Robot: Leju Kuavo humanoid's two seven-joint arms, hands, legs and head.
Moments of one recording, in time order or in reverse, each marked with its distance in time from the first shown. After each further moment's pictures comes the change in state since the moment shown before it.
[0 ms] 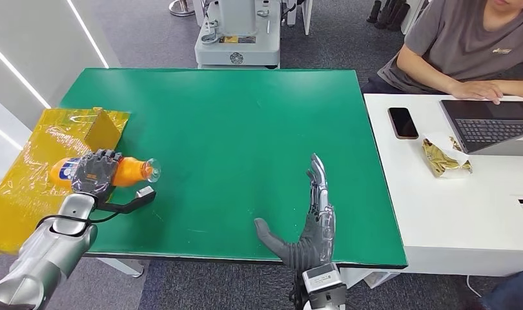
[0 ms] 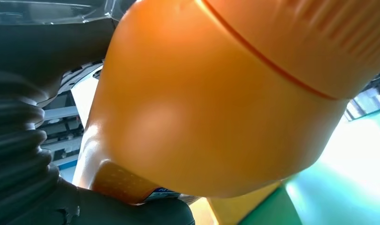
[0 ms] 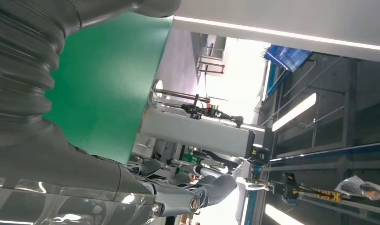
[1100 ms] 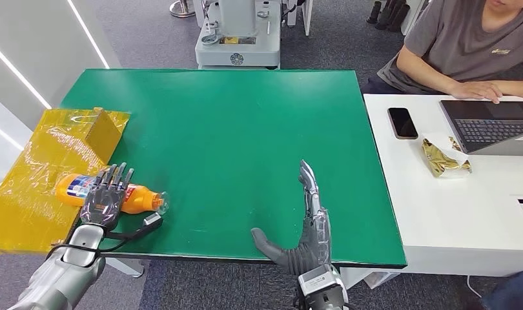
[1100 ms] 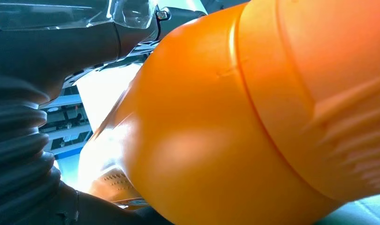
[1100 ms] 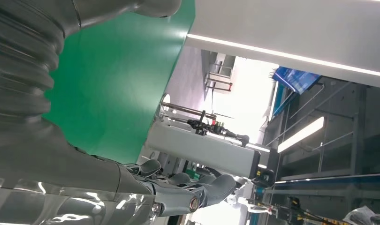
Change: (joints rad) left arm 0.137 -0.023 -0.017 0.005 0.000 0.088 0.060; right arm 0.015 -0.033 -0.001 0.001 0.022 0.102 0.026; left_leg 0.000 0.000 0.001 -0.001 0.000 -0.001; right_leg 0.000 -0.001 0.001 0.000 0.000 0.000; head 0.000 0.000
